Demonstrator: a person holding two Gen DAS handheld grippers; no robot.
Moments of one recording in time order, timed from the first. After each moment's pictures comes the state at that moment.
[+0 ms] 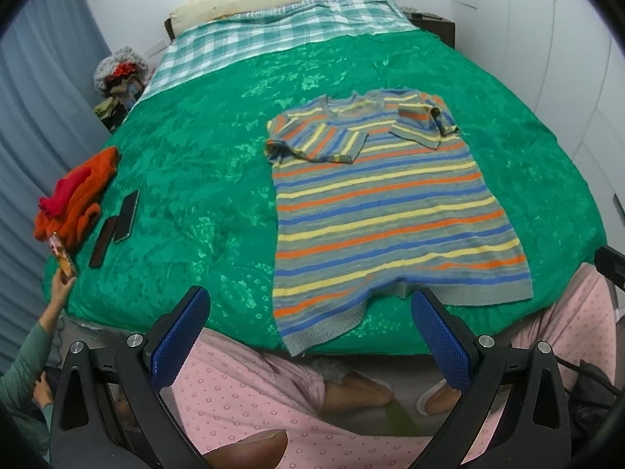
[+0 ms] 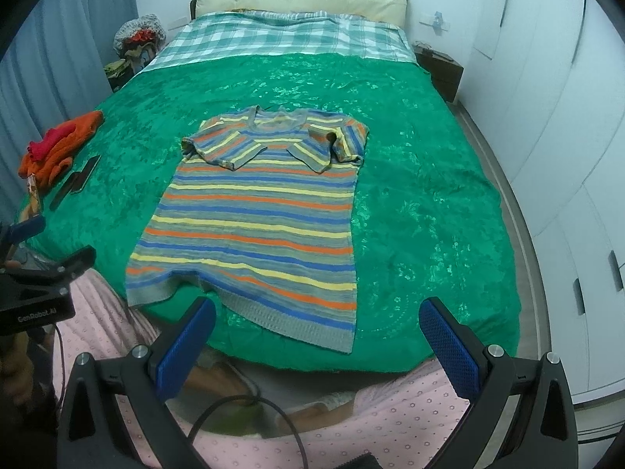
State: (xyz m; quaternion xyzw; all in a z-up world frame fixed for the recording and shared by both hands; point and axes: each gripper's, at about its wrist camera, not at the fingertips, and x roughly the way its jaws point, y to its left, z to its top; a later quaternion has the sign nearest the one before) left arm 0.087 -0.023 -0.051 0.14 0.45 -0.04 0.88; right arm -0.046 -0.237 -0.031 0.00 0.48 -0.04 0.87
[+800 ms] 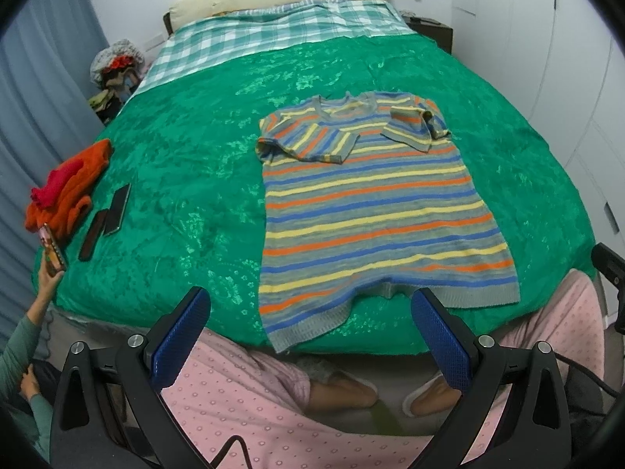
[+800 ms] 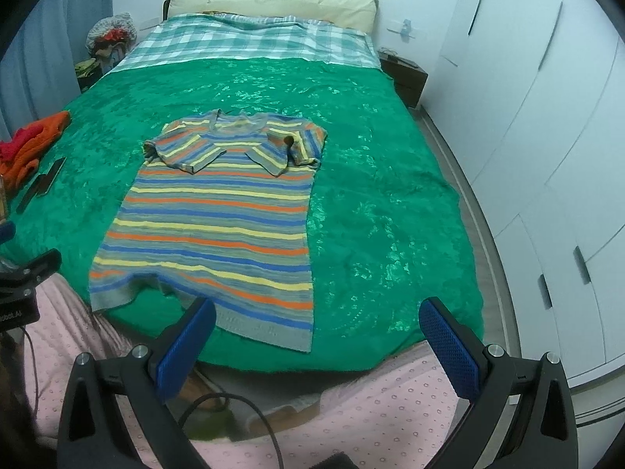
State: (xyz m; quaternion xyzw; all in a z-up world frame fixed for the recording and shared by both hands) left arm 0.084 -0.022 -0.051 0.11 0.46 -0.06 0.88; right arm -0.056 -0.248 -0.029 -0.03 0.47 -0.11 0.87
